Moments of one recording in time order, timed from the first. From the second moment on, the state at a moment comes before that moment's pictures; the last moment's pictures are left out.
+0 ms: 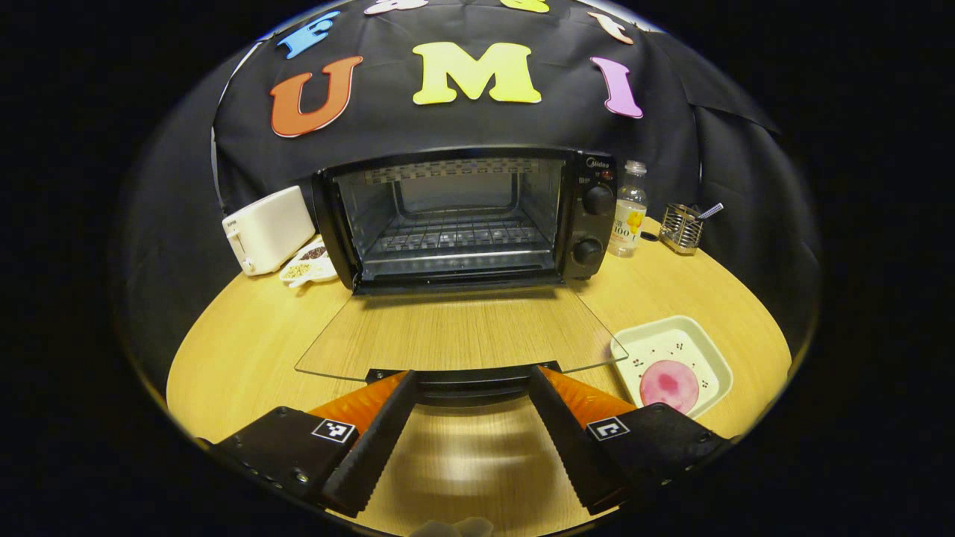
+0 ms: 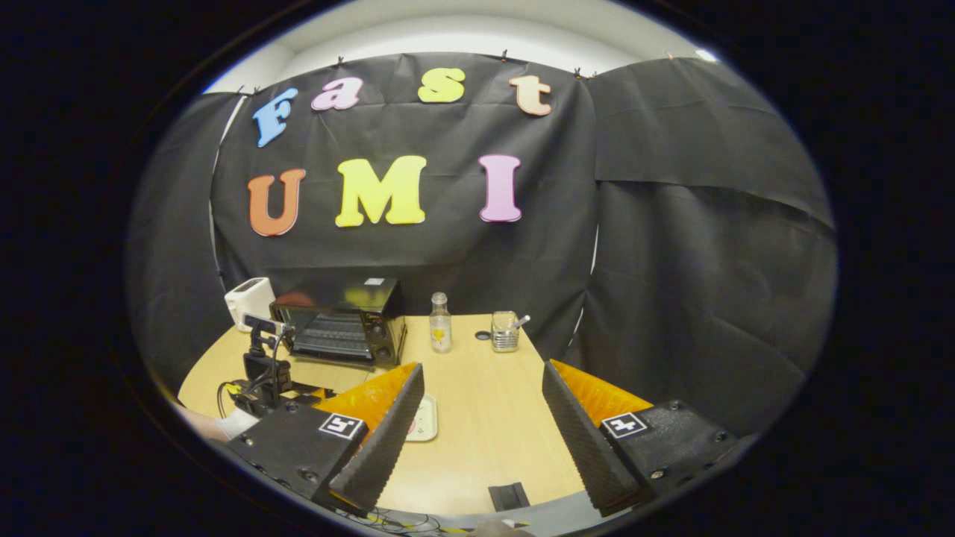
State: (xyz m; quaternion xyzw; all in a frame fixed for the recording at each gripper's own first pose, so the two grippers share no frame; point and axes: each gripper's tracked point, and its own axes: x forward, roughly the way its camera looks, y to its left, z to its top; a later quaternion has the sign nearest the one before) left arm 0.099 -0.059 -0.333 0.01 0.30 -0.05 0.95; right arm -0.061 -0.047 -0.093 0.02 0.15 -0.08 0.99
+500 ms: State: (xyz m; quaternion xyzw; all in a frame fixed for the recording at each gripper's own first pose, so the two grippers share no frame) left arm 0.098 -0.057 -0.339 0.01 0.32 -0.05 0.95; right arm -0.059 -0.049 -0.109 0.02 0.17 -0.09 0.98
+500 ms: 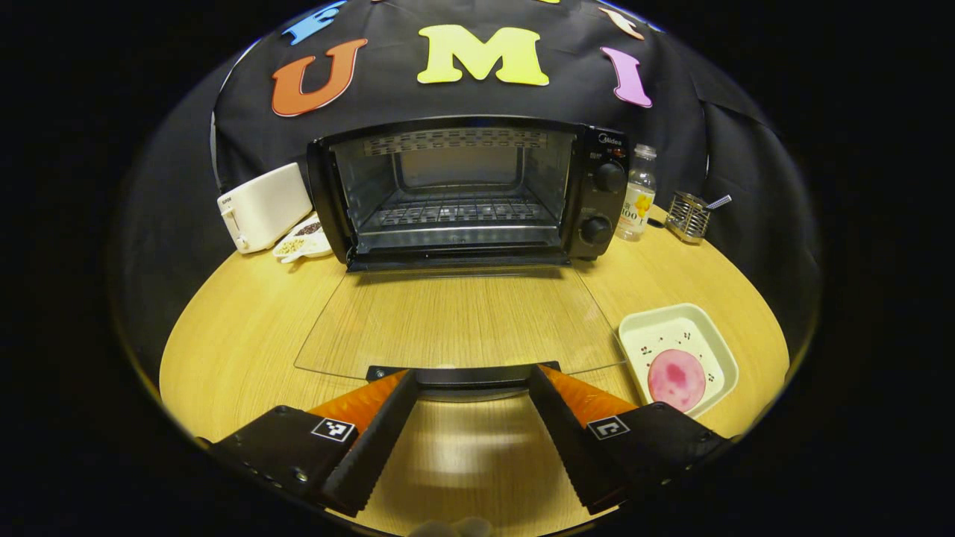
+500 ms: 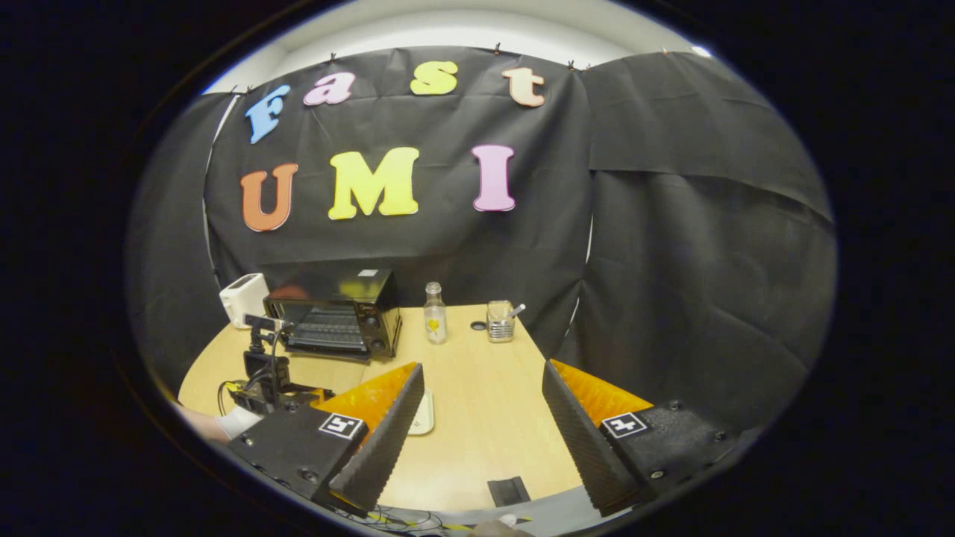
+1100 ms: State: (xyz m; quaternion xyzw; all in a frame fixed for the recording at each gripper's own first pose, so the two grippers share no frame) left arm 0.035 -0.006 -0.236 -0.01 0.23 -0.03 0.97; right arm 0.009 -0.021 -0.222 0.04 0.28 -0.01 0.96
